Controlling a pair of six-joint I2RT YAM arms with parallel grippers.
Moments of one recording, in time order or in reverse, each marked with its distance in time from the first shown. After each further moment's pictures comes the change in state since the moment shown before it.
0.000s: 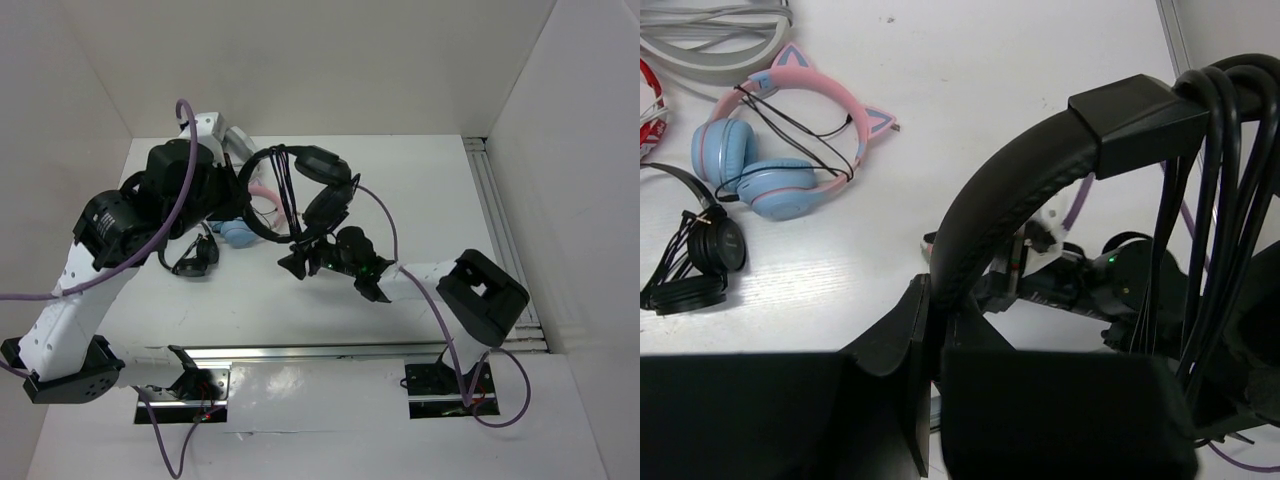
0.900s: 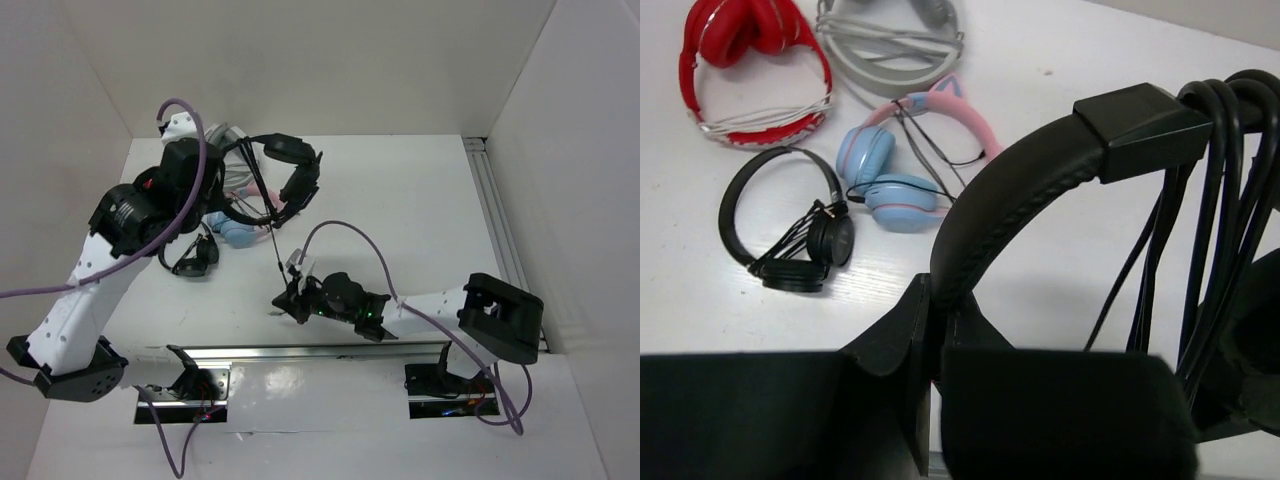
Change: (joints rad) left arm 0.068 -0.002 -0.070 -0.022 -0.269 -0.070; right arm 0.312 -0.121 -0.134 -0.050 0.227 0.059
